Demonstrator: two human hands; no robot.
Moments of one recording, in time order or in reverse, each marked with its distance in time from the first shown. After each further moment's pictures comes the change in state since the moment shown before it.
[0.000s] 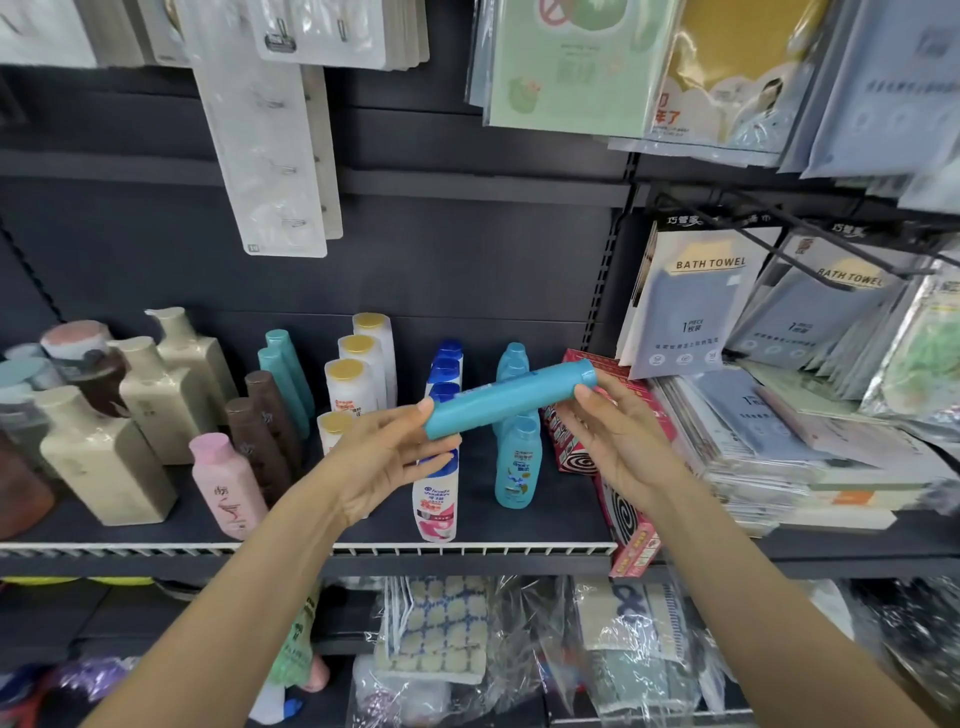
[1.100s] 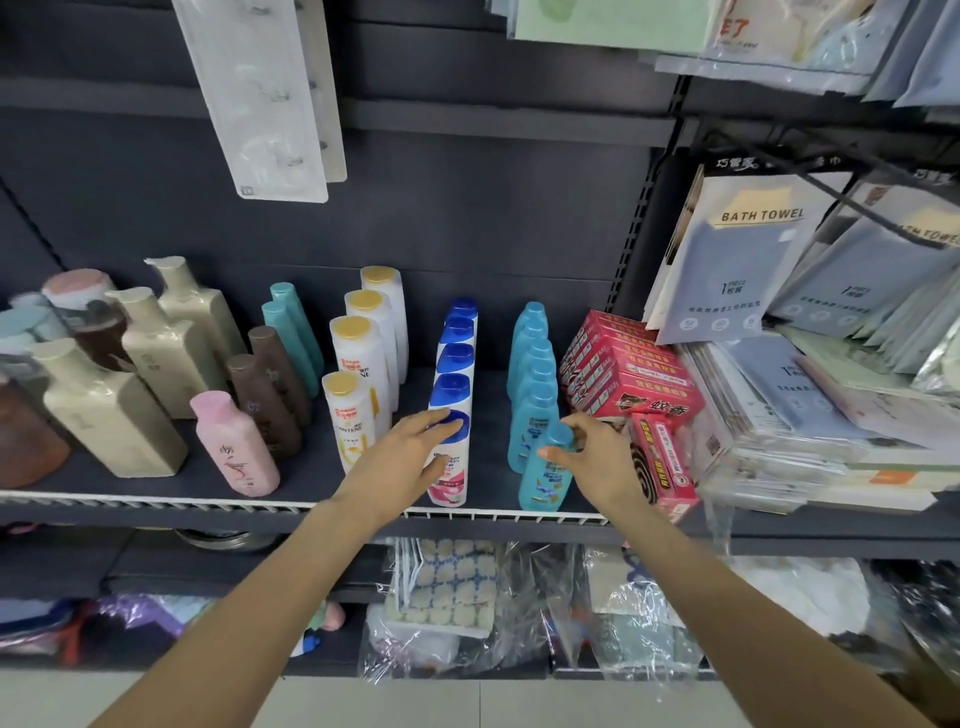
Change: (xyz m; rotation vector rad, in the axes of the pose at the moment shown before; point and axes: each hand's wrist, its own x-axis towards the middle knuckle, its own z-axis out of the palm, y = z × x) left_hand 0.042 -0.072 -0.047 1.626 0.014 0.433; right_hand 0.029 0.087 -0.052 -1.285 0.110 -0.044
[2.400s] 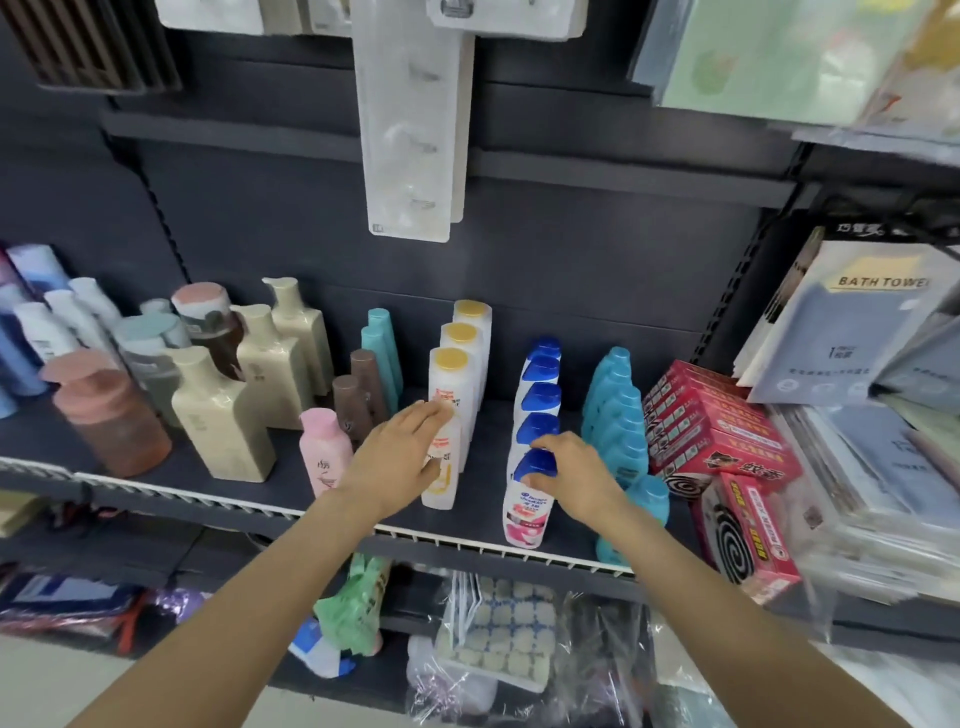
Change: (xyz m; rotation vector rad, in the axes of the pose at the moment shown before) left_hand -0.021 -0.086 -0.054 0.180 0.045 -0.132; right_hand 0.023 -0.093 0.073 -0.345 -0.293 -0.171
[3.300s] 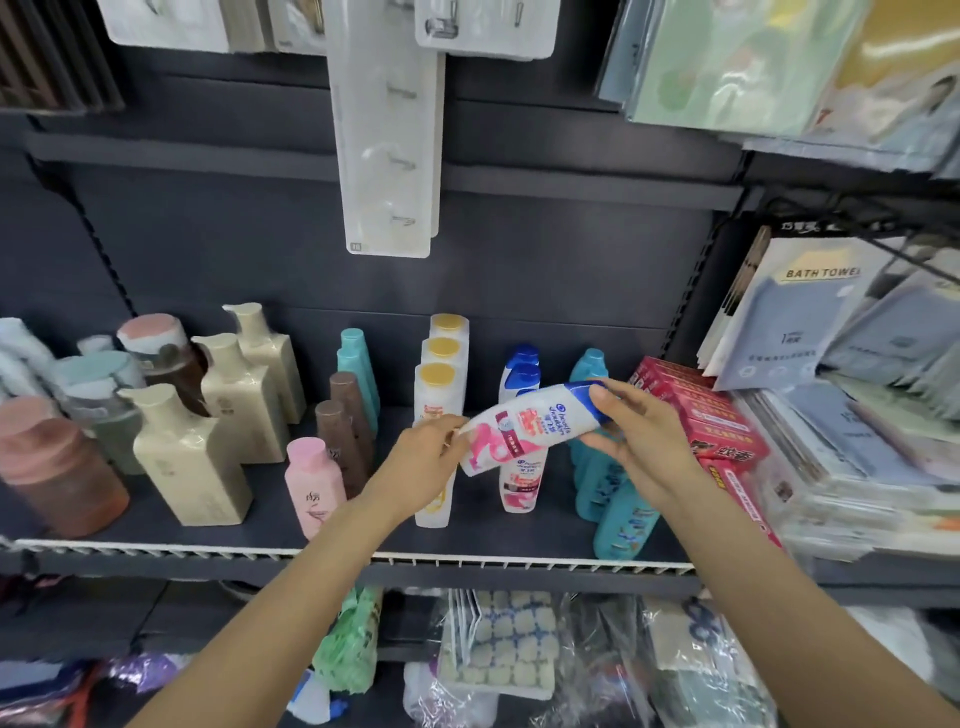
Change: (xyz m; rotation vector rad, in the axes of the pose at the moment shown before) left_hand 0.015 0.020 -0.024 -0.613 -0.036 -0.076; right_hand -0.028 -0.022 -0.059 1.258 0.384 0.179
